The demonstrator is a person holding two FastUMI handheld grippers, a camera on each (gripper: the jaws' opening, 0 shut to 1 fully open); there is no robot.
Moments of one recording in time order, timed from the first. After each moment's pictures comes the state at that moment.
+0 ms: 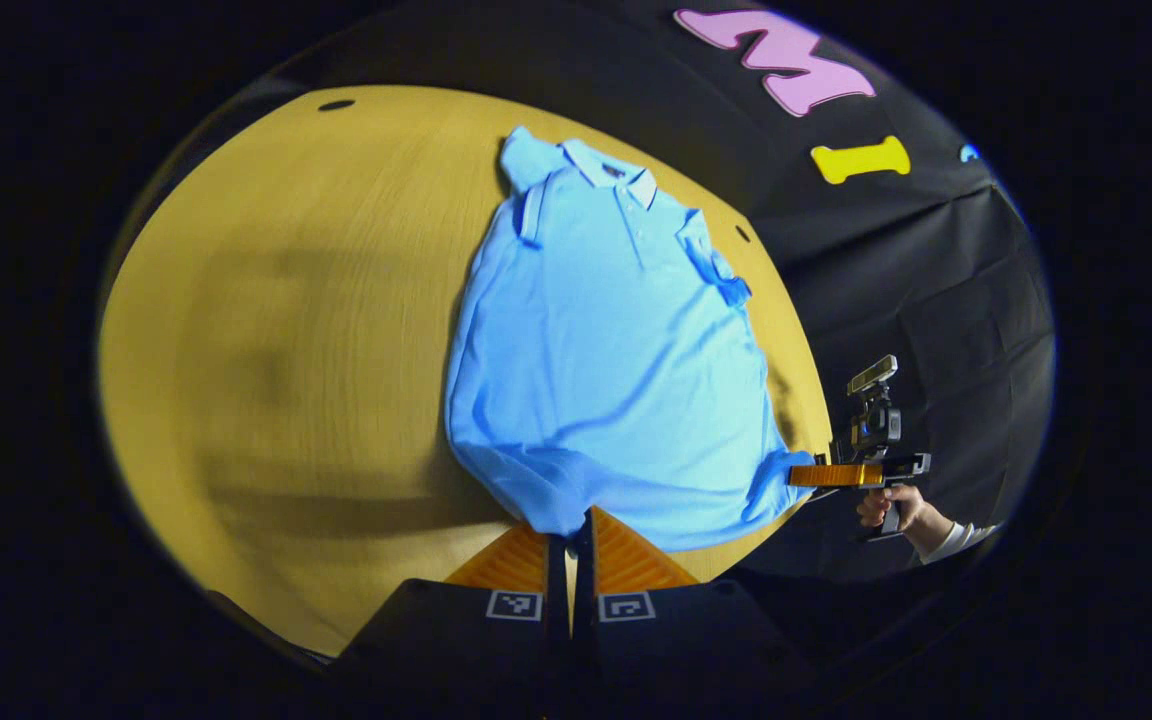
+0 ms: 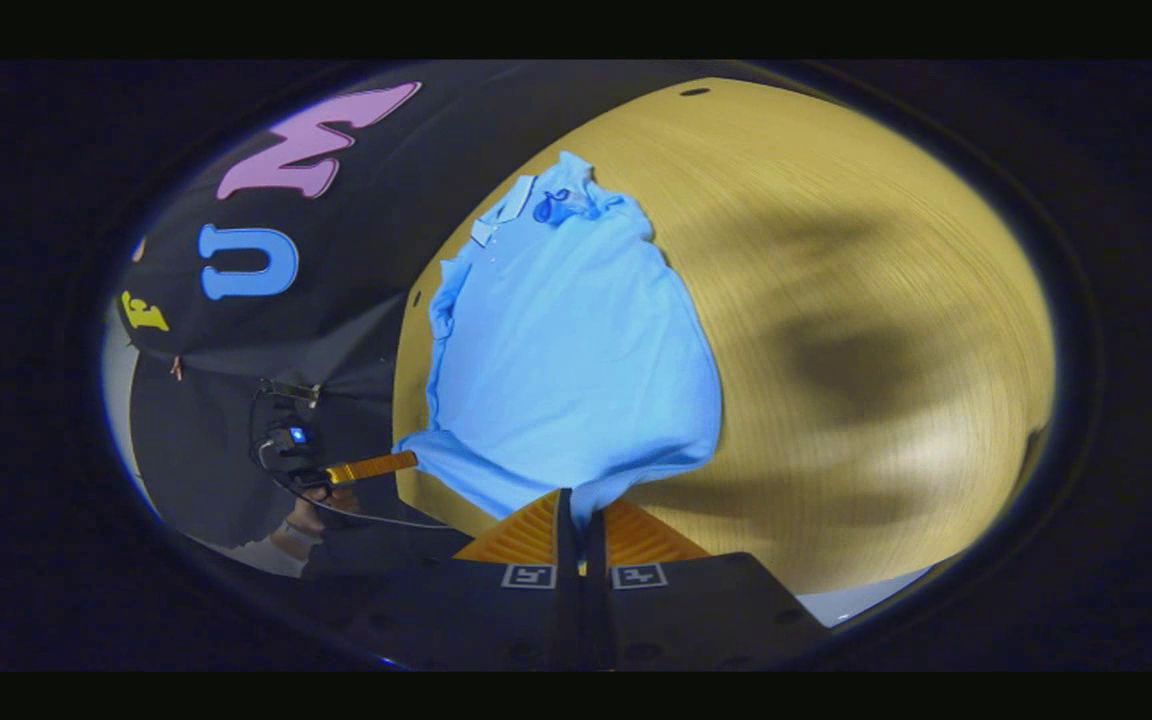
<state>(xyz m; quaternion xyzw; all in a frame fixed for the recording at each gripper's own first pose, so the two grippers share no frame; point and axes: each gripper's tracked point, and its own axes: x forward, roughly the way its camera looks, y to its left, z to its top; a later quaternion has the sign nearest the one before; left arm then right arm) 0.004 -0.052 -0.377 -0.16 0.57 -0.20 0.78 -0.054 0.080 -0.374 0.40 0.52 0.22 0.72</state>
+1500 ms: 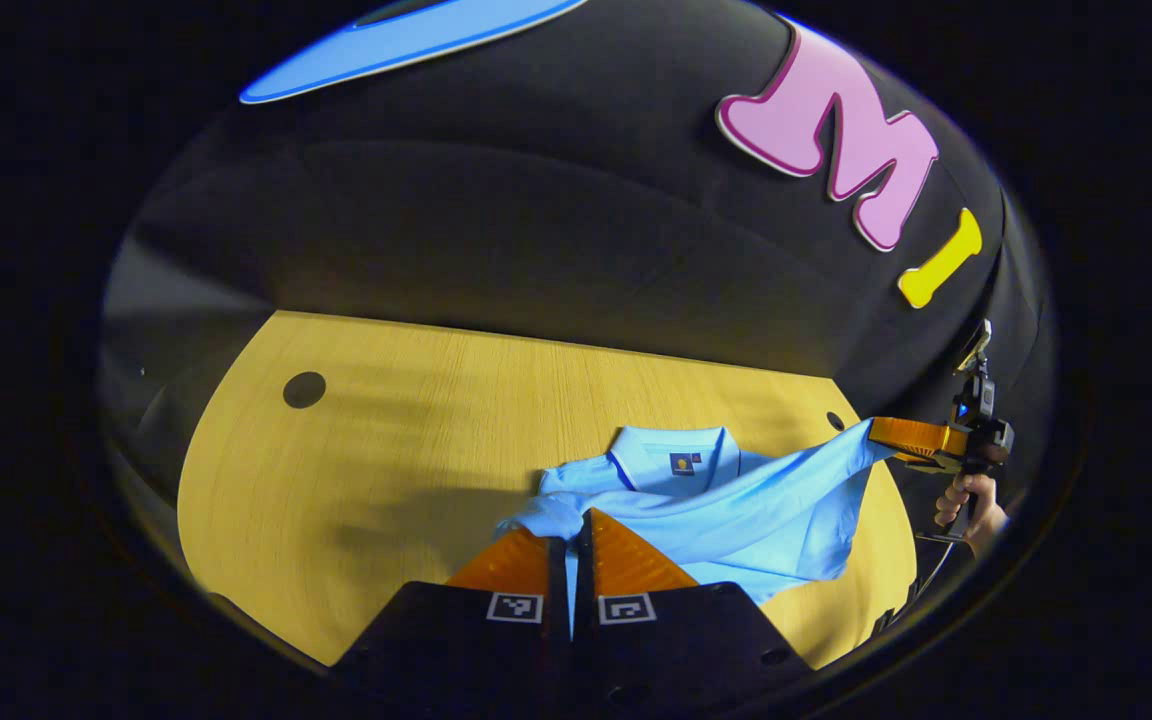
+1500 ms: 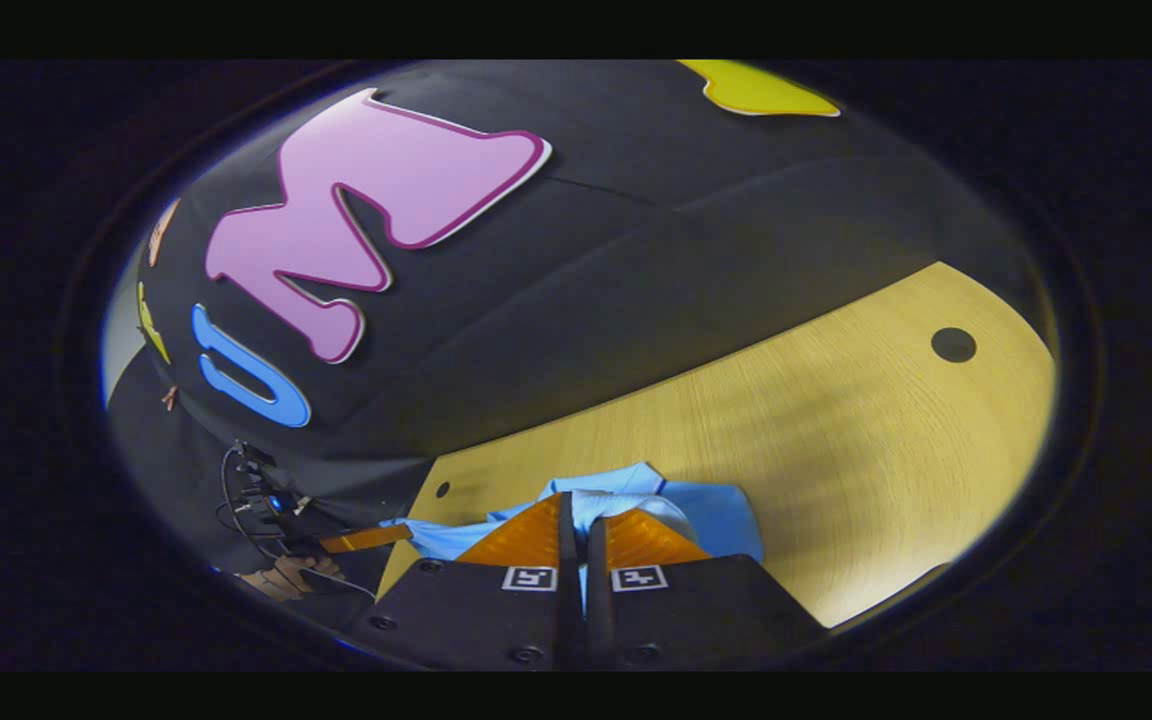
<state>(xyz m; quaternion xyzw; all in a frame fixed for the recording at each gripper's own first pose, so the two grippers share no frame) 0.356 -0.046 -0.330 -0.07 0.41 -0.09 0.91 0.377 0.066 -0.273 0.35 0.30 0.18 0.87</state>
